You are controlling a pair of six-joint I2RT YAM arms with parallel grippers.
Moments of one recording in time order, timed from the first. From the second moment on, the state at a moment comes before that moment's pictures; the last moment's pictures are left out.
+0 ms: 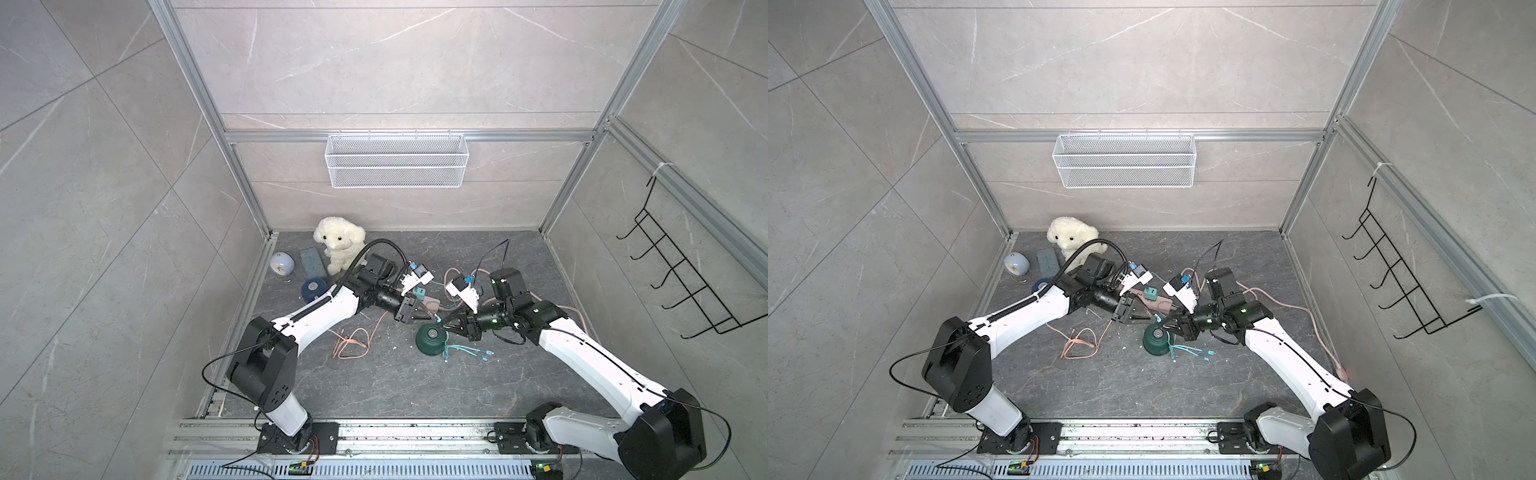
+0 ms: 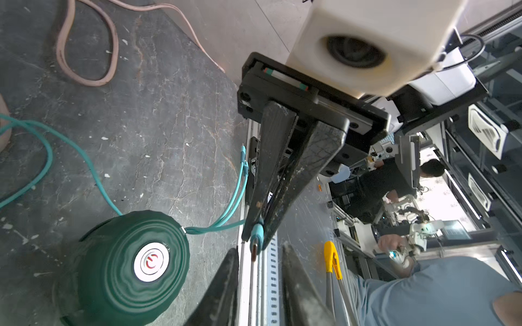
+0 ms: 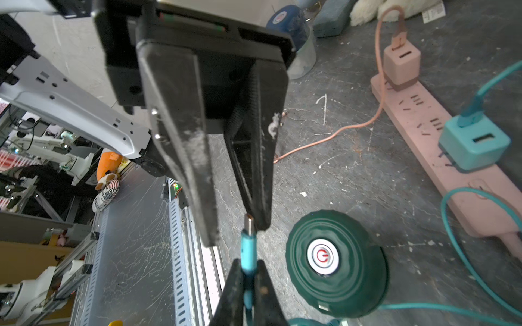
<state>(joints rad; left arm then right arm) -0.63 1.63 1.21 -0.43 1.15 -0.07 0.41 1.20 0.91 -0.55 -0.87 -0.07</state>
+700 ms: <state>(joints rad) -0.65 1.65 1.26 -0.58 0.72 -0.03 0.45 1.01 0.55 -0.49 -0.70 0.38</state>
